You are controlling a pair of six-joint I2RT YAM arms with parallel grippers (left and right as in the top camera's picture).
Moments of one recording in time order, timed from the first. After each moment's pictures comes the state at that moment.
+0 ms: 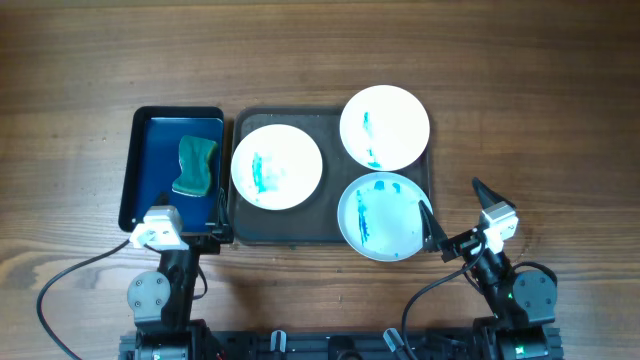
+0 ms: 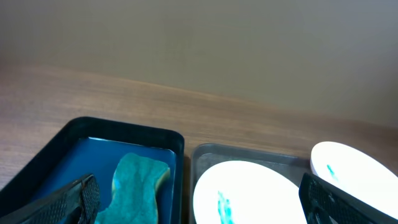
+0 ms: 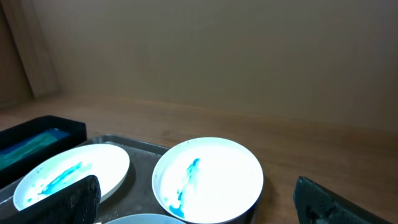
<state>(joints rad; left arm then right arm) 0.07 0.01 0.01 -0.06 0.13 -0.23 0.12 0.02 0.01 0.03 -0.29 0.04</state>
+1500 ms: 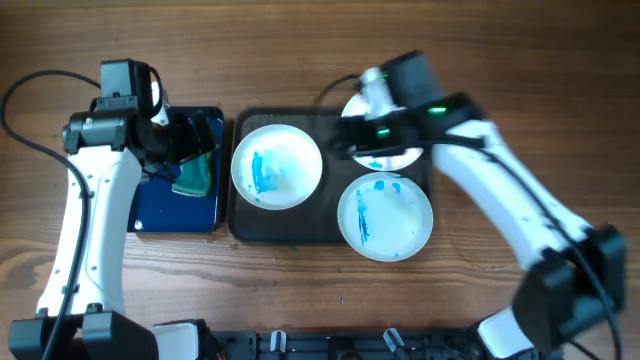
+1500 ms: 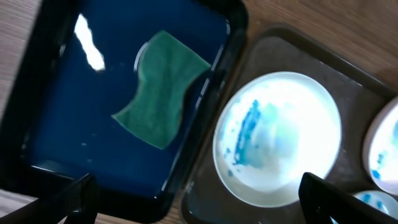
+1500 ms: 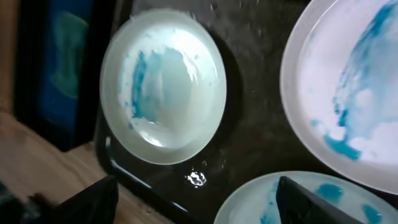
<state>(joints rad) 0.07 1.48 1.31 -1.05 0.08 -0.35 0.50 1.74 1.40 -0.79 -0.32 0.34</state>
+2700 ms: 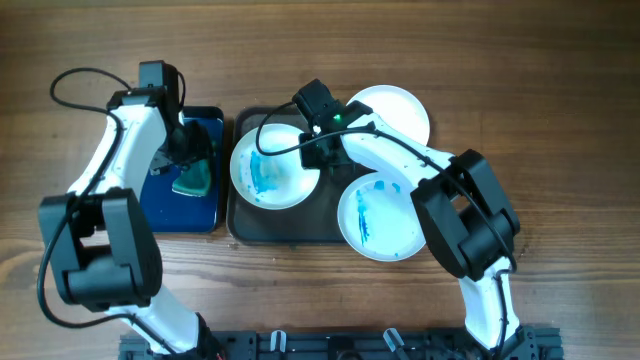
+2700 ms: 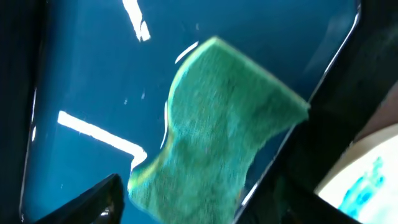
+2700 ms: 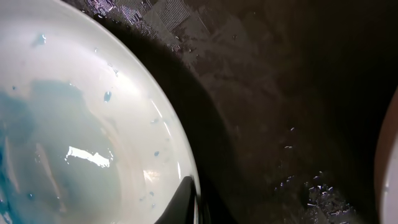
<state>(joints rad) 0.07 1.85 1.31 -0.90 -0.08 -0.27 0.64 2.16 1.55 -0.67 -0.07 0.51</state>
